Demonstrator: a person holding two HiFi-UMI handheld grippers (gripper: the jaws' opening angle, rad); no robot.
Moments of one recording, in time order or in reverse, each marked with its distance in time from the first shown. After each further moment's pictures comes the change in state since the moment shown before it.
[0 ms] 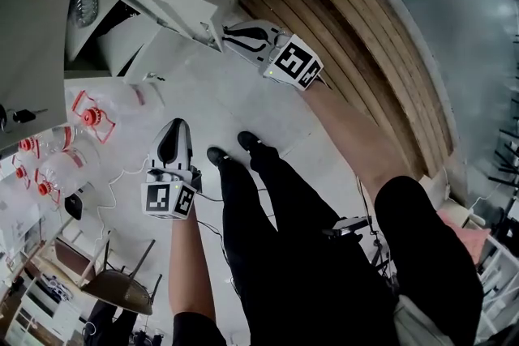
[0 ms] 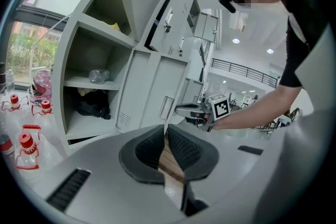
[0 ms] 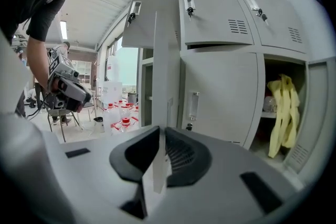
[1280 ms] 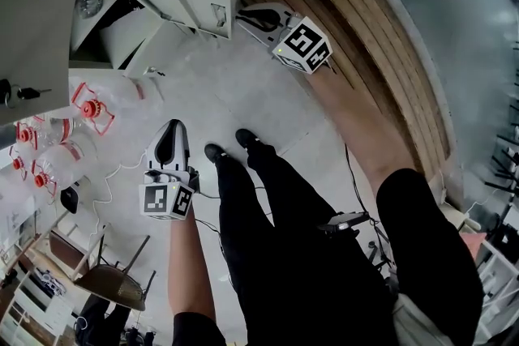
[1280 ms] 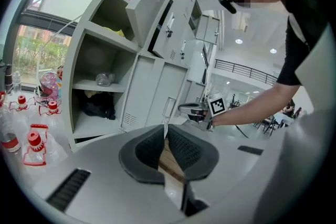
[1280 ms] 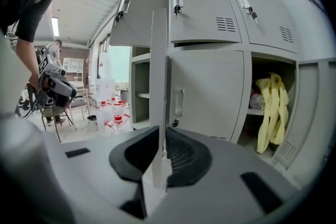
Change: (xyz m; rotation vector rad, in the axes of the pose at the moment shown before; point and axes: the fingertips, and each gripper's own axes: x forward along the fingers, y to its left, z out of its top) left arm -0.023 -0.002 0.002 -0.016 -0.010 0.041; right arm -0.014 -0.039 -0.004 0.024 0.052 -0.069
